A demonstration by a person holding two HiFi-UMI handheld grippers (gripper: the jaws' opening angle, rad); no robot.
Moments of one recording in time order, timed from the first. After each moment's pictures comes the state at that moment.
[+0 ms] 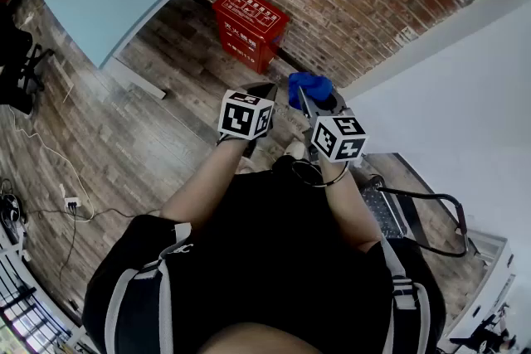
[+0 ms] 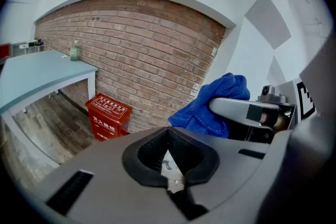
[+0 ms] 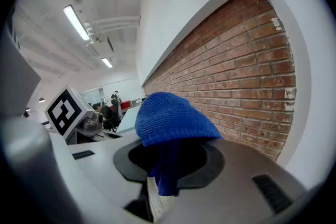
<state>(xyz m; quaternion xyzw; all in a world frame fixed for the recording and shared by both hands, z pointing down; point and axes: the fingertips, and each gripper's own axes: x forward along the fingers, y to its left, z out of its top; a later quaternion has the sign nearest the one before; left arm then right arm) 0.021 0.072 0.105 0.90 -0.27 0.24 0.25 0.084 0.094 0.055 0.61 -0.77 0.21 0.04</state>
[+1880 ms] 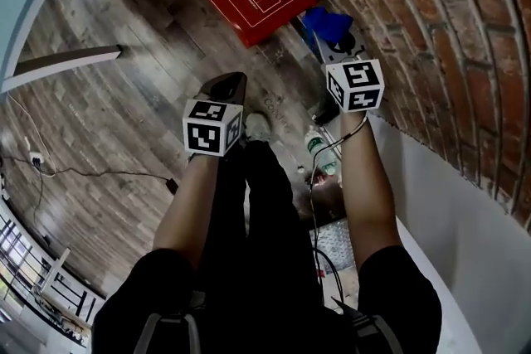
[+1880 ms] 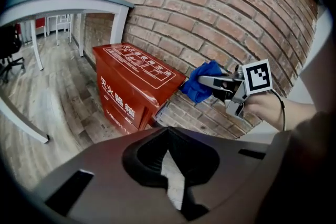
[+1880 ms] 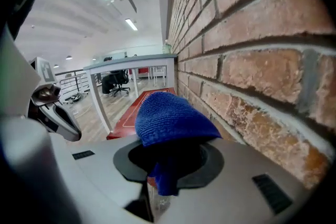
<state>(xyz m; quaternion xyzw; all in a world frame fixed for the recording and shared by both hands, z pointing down) 0.106 -0.199 0.472 0.79 -0.40 0.28 0.37 0.264 -0.309 0.437 0.48 -0.83 0.14 0.23</state>
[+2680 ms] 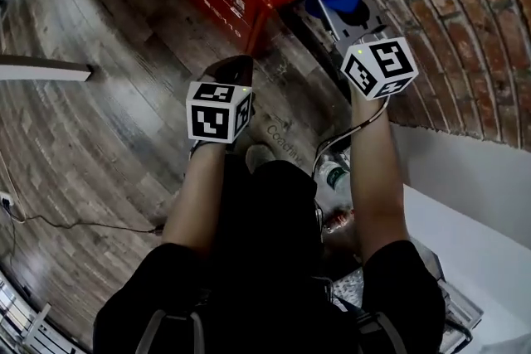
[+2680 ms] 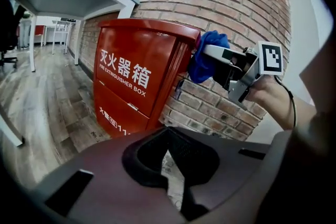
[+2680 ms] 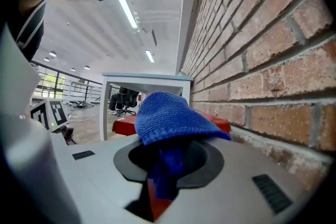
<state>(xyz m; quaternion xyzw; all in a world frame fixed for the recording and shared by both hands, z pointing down) 0.093 -0.215 0.642 0.85 -0.41 0.19 0.29 0.198 -0.303 0.489 0.46 -0.88 -0.02 0.08</state>
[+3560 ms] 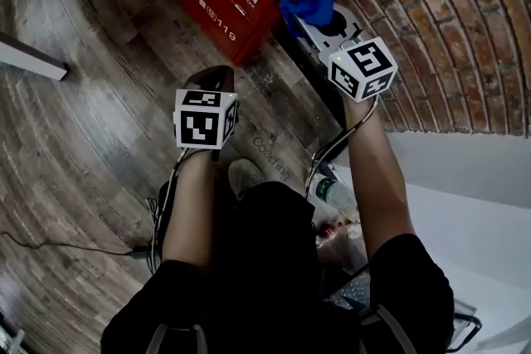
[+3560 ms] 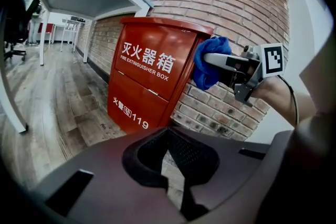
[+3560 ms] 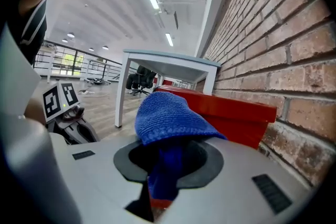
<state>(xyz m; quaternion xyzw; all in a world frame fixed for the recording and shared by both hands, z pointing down) 0.038 -0.193 0.694 0.84 -0.43 0.17 0.29 0.135 -0.276 0.557 0.39 -0.90 -0.05 0.20</state>
